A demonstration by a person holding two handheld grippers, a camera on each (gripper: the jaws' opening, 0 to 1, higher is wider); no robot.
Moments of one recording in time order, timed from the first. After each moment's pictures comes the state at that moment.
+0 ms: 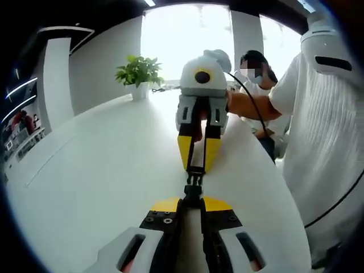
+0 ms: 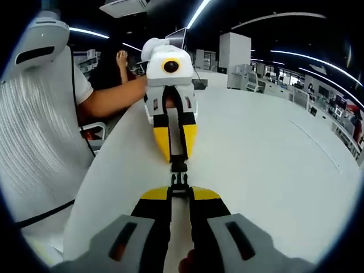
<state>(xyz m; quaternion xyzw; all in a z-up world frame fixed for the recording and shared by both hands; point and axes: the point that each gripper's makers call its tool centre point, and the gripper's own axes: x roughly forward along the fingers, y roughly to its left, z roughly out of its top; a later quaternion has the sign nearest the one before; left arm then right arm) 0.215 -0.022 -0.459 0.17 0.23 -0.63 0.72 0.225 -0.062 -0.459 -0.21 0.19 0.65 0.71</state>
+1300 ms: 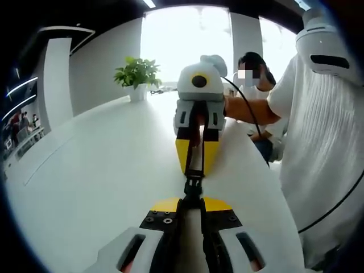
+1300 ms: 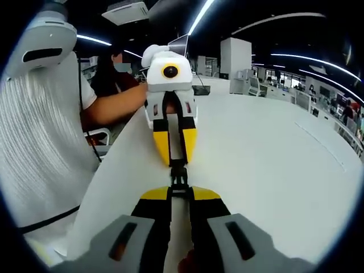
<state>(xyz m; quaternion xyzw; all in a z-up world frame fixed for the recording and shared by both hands) 0.207 -0.024 -0.458 0.16 0.22 -0.63 0.72 0.214 -0.058 -0.454 -0.18 0.18 0.66 0.71</state>
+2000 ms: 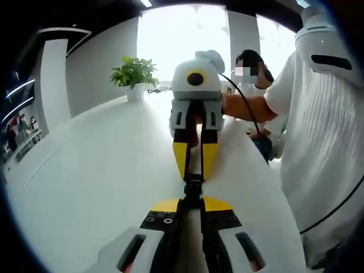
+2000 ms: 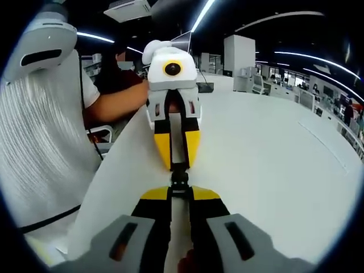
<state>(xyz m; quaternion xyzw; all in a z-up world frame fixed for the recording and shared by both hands) 0.210 -0.029 -0.460 0.17 0.22 -0.64 0.71 0.219 -0.058 -0.455 -0.19 0.19 0.67 0.69</state>
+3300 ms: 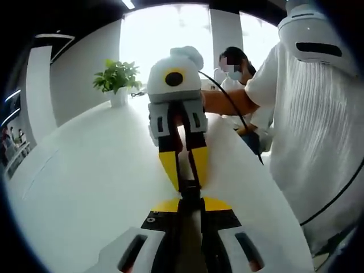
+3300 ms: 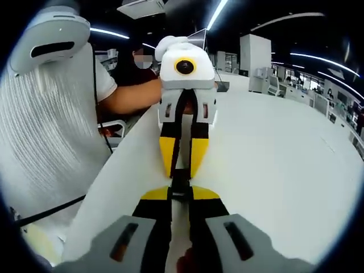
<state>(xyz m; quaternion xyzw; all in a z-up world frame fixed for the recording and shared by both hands) 0.203 -0.040 -0.460 0.19 0.21 -0.68 0.67 0.207 -0.051 -0.451 -0.20 0.18 0.72 0.64</state>
